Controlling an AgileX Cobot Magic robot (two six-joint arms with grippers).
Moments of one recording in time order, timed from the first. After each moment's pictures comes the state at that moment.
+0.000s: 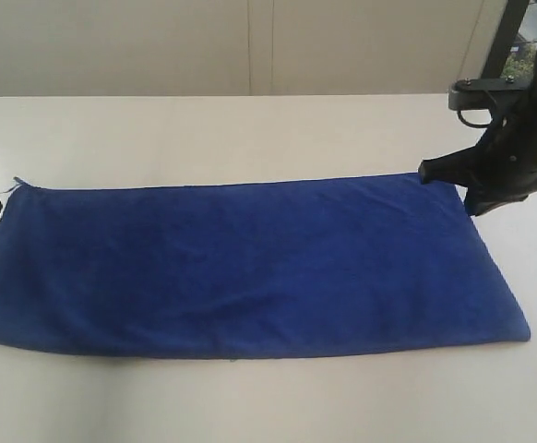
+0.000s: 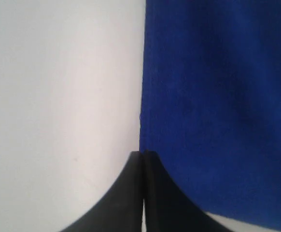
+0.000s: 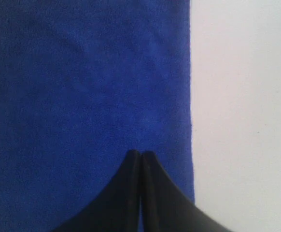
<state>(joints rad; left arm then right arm) 0.01 1.66 -1.08 0.10 0.91 -0.06 0.11 1.76 -1.17 -0.04 0.74 0.10</state>
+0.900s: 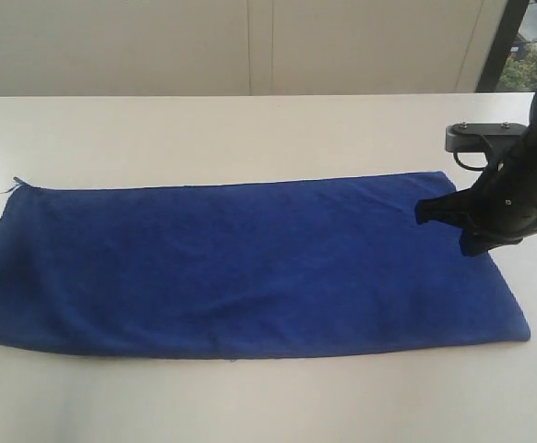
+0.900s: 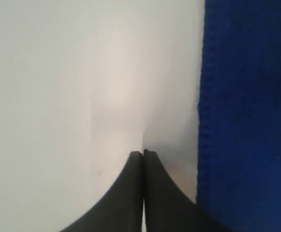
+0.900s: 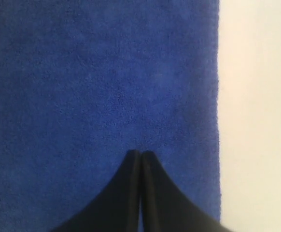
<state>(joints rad) 0.06 1.70 -0.82 0.32 0.58 -0.18 0.11 1.76 -1.03 0.02 0.65 0.08</state>
